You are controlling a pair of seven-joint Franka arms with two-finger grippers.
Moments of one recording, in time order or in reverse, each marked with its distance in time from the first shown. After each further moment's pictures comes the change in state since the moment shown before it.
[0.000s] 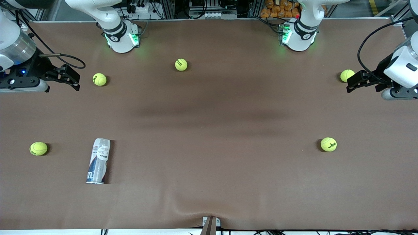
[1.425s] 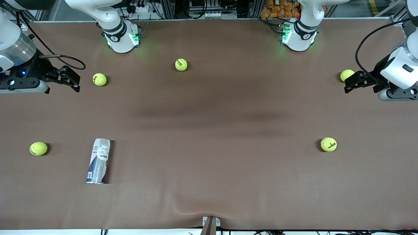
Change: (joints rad) left arm -0.006 0.007 -0.005 0.001 0.000 0.002 0.000; right arm 0.000 0.004 0.000 -0.001 0.000 0.016 0.000
